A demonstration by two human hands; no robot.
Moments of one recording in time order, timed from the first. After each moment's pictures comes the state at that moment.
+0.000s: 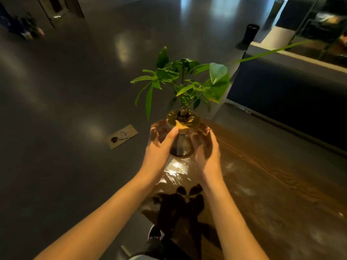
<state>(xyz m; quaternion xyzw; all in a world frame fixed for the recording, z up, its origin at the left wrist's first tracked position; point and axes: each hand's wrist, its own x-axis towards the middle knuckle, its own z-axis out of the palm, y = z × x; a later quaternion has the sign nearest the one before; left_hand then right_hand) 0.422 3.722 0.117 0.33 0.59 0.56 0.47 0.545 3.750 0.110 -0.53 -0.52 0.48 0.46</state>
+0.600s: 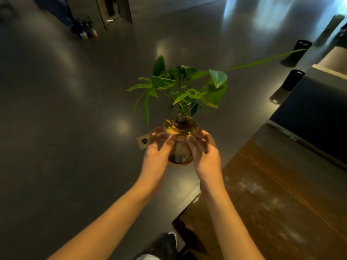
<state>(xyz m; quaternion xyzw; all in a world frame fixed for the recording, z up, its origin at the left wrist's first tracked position) 0.277 3.701 0.132 0.27 0.65 0.59 0.39 0.389 3.759 0.134 -0.45 -0.53 0.59 0.41</state>
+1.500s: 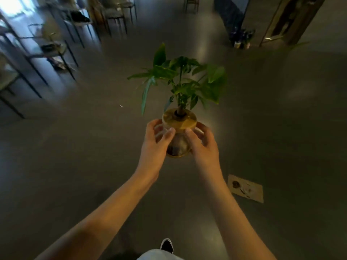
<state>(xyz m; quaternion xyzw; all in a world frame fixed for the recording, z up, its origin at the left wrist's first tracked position) -0.203 3.487 0.151 0.04 0.68 0.73 0.07 -0.166 3.609 0.153 -0.17 -0.67 0.71 0.14</state>
